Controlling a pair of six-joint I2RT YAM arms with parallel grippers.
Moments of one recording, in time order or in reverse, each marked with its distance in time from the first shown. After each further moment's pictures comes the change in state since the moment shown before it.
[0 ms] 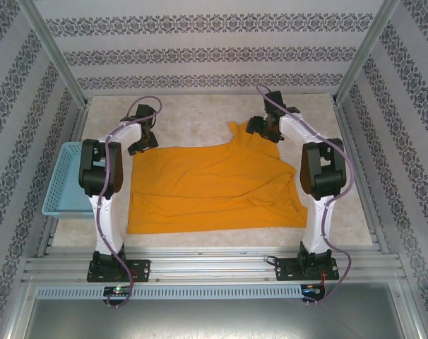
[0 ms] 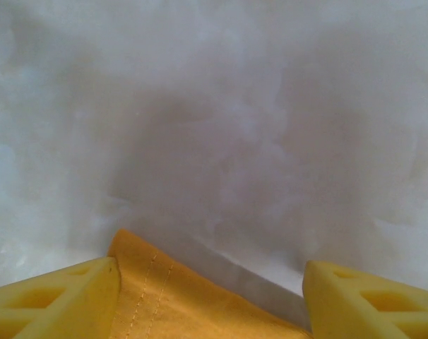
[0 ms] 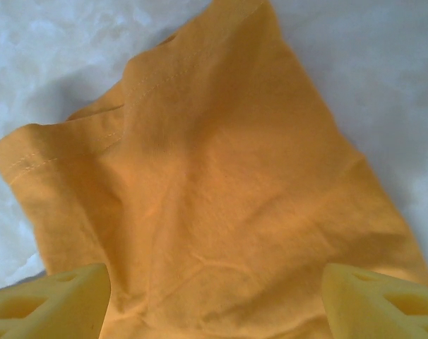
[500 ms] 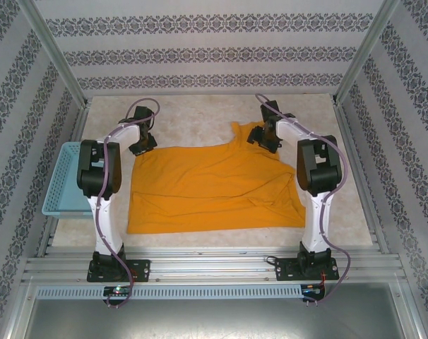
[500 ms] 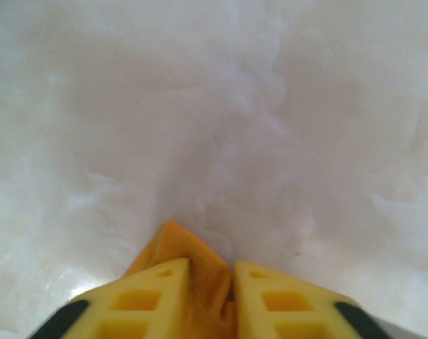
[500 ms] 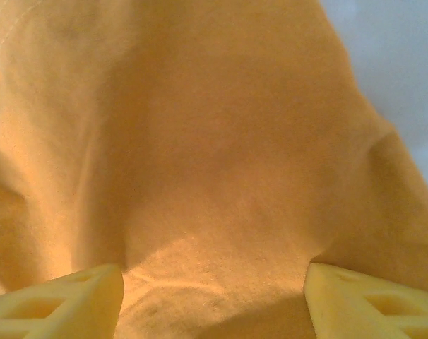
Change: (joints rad) left arm 0.004 -0.029 -0.058 0.031 0.082 -0.023; right arm -0.002 0.019 -0.100 -0.004 0.024 0.104
